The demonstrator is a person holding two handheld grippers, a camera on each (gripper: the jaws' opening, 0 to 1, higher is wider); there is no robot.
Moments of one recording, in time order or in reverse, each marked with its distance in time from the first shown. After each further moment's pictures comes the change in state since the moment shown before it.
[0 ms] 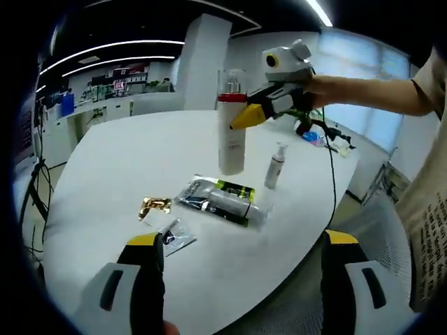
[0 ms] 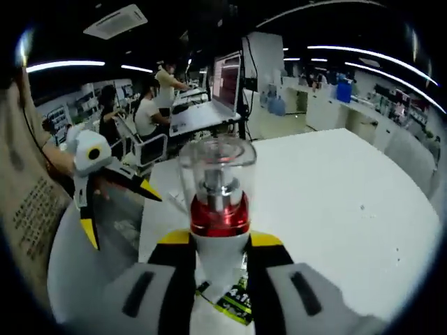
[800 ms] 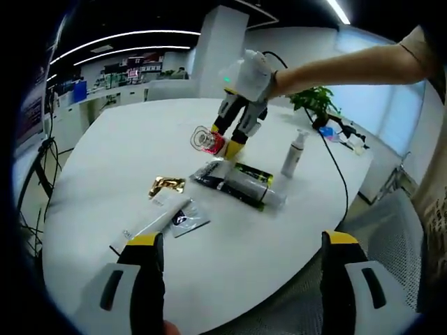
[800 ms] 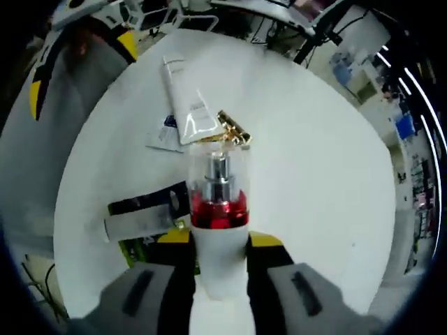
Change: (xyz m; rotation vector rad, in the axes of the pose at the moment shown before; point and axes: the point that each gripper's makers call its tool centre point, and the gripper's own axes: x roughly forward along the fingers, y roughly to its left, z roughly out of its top) left arm 0.005 0.033 -0.039 -0.037 0.064 0.119; right arm 0.076 -0.102 -0.095 -0.525 0.633 0.035
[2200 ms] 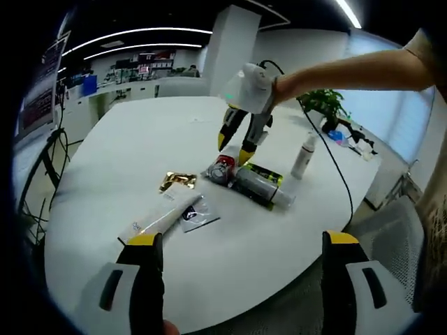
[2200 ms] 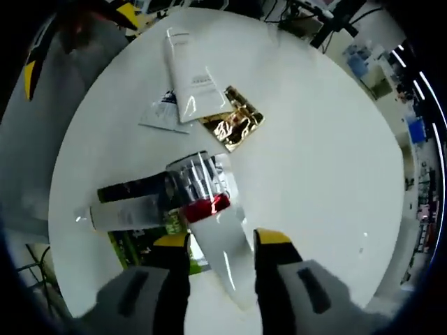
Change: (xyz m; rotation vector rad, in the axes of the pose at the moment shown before) left arm -0.005 0.013 -0.003 -0.053 0.009 0.054; right arm 0.044 0.010 -0.018 -0.165 0.175 0.127
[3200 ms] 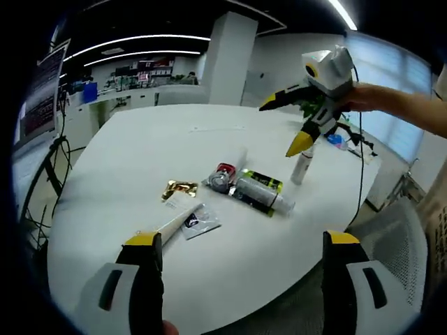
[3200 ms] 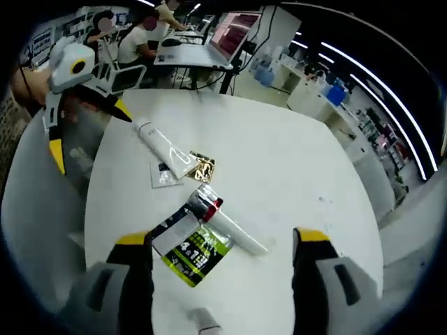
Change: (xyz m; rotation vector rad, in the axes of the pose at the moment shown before) left arm -0.005 -0.004 0.010 0.024 -0.045 0.003; right arm -0.119 0.029 0.009 0.432 -0.299 -0.363
